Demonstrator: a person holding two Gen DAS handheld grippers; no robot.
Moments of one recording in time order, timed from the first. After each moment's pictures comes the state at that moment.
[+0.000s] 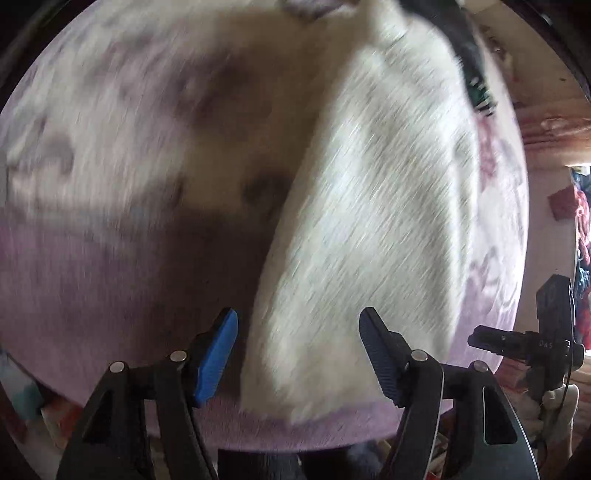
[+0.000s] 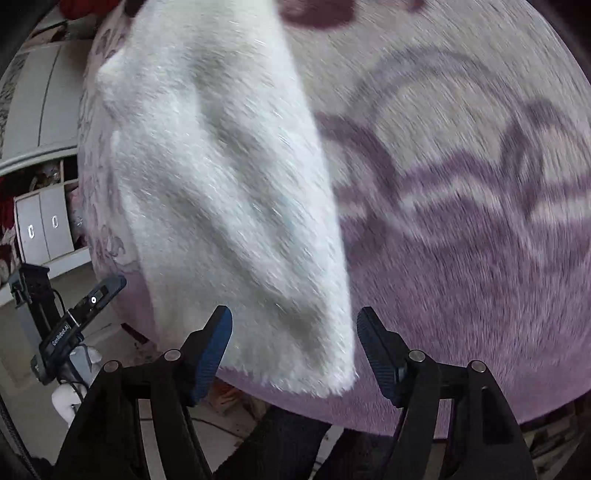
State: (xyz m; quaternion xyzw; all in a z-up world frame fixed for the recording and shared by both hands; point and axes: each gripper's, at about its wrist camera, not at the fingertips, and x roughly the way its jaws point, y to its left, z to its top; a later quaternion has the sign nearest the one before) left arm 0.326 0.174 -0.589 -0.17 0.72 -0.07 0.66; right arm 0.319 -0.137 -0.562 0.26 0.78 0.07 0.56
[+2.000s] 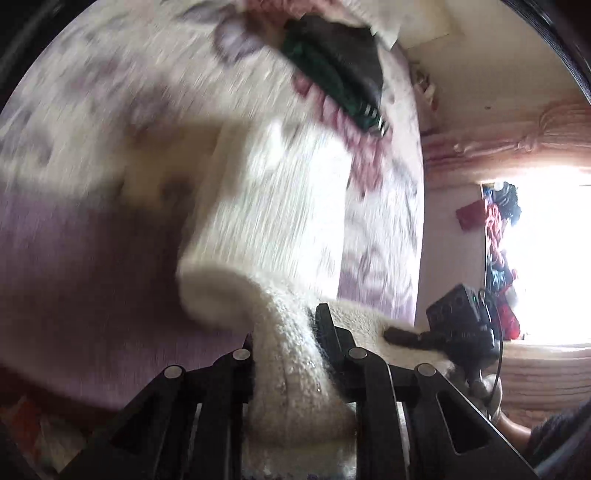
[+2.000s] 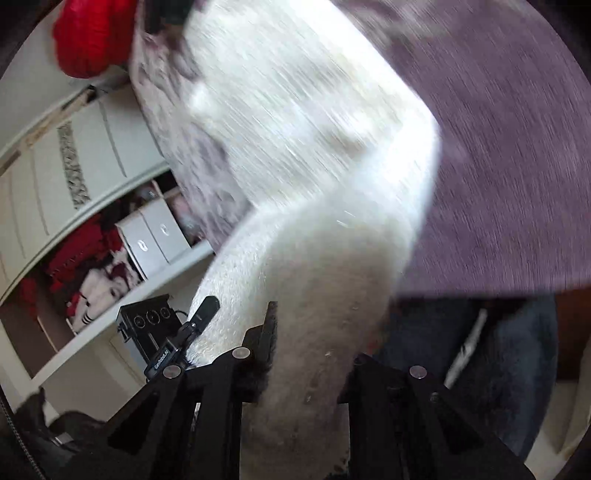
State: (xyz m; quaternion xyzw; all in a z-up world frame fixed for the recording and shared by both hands) left arm 0.259 0.268 -0.461 -0.29 0.62 -0.20 0.70; right arm 0.274 -0.058 -0.537 0.50 0.71 0.17 0.46
